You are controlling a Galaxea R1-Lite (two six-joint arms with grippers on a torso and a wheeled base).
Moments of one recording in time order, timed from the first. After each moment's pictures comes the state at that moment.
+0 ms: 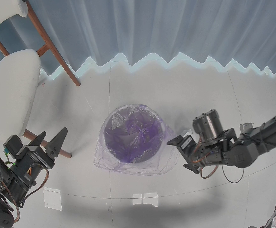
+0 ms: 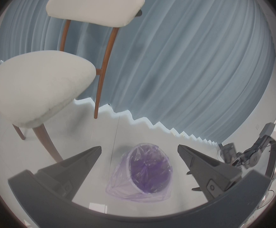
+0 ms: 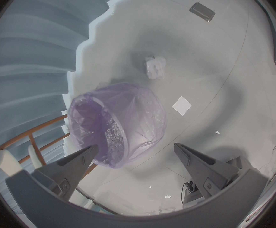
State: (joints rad) left arm -0.43 1.48 -0.02 -1.55 0.16 -0.37; right arm 0.63 1.92 -0.94 -0.19 -0.07 1.31
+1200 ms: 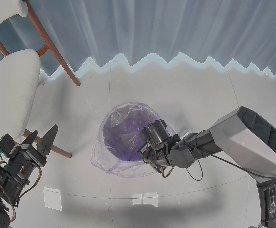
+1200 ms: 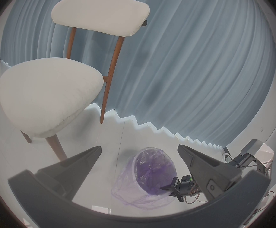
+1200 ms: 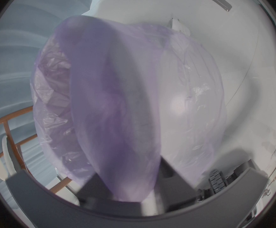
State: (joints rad) left arm -0.38 1.40 -0.02 -1.49 0.17 -0.37; right arm 0.74 2.38 -1.49 -0.03 -0.15 1.32
